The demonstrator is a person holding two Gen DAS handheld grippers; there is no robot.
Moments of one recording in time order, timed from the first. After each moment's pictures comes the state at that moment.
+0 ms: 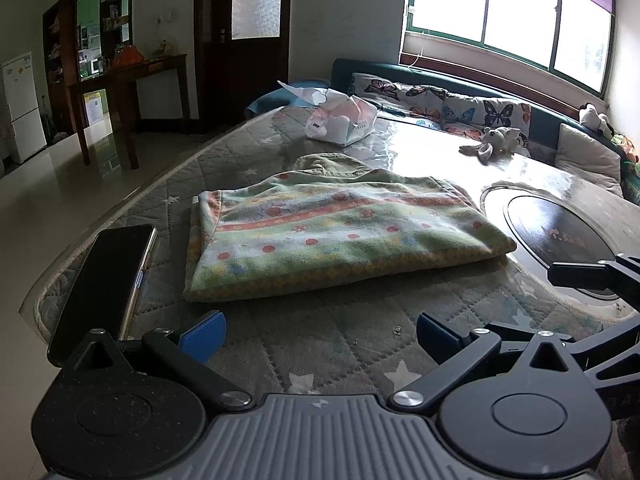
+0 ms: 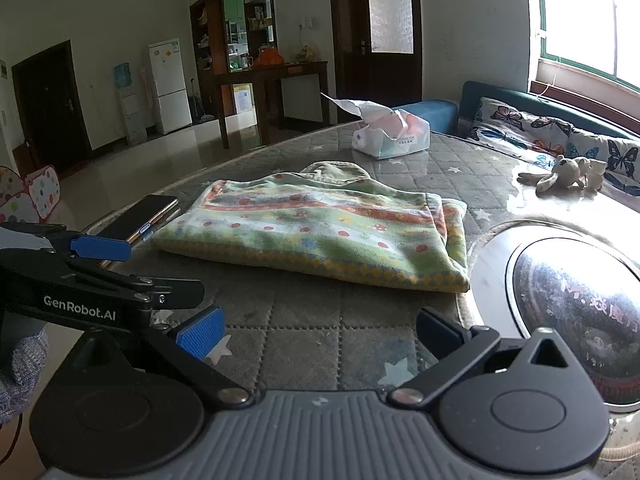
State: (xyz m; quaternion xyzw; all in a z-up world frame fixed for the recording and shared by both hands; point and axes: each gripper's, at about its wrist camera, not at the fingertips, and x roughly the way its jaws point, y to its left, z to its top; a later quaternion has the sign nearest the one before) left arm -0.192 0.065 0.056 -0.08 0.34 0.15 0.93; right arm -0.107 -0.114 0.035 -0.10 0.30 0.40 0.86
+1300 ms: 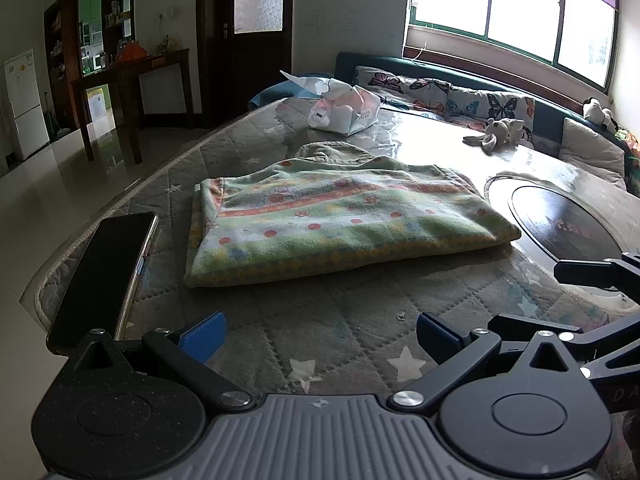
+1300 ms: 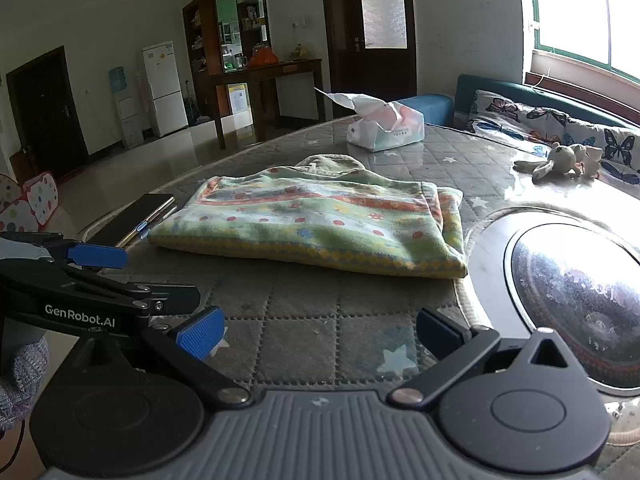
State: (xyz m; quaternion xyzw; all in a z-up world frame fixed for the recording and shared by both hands) left arm -0.193 0.063 0.049 -0.08 0.35 0.15 0.92; right arm -0.108 -0.119 0.029 -0.09 0.31 0.39 0.86
